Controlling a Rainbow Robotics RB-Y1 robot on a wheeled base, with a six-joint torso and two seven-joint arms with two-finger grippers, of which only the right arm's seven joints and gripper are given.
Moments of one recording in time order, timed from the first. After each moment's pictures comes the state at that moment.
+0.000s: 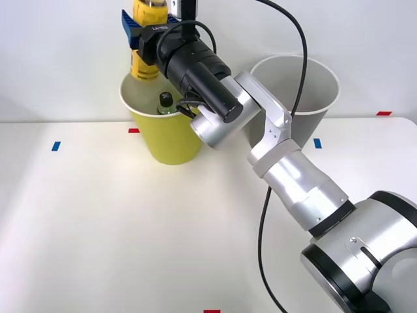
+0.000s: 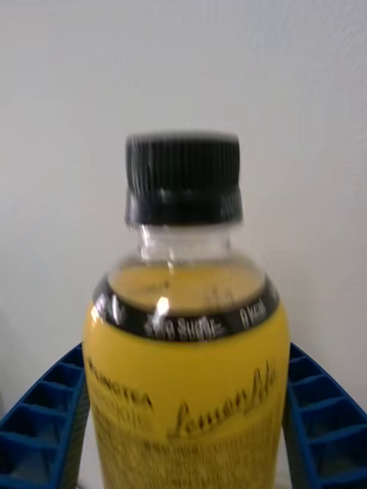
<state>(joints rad) -0.95 -0.02 0.38 -1.12 0.23 -0.01 0.72</state>
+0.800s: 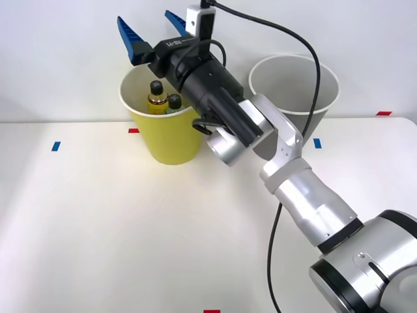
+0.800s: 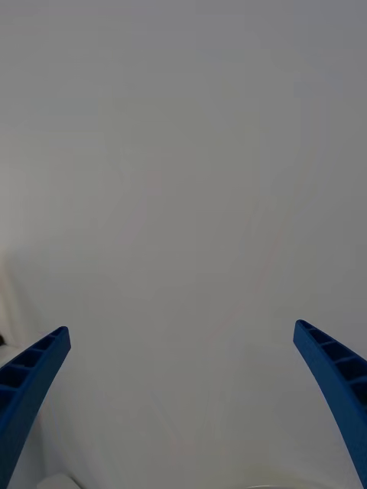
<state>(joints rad) -0.84 -0.04 0.36 -1.12 0.24 -0.30 0.73</state>
